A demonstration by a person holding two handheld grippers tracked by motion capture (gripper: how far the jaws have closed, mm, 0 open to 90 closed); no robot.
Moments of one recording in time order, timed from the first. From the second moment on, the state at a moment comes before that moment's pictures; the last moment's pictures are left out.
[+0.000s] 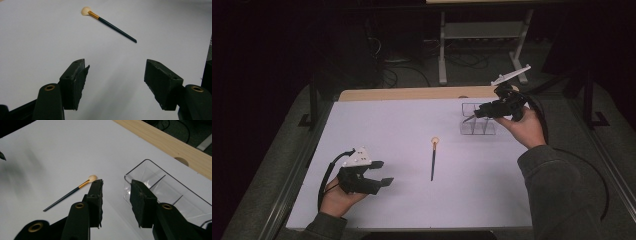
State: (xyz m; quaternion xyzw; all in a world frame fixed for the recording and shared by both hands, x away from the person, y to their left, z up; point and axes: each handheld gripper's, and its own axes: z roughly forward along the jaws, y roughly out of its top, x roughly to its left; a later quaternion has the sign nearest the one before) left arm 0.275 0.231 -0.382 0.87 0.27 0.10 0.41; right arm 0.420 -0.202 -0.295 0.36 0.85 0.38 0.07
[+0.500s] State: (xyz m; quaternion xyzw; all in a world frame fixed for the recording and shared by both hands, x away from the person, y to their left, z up) left arm 0.276 0.234 -0.381 0.86 0.27 0.10 0.41; right arm 0.406 -0.197 -0.295 0.35 0.85 0.39 0.07
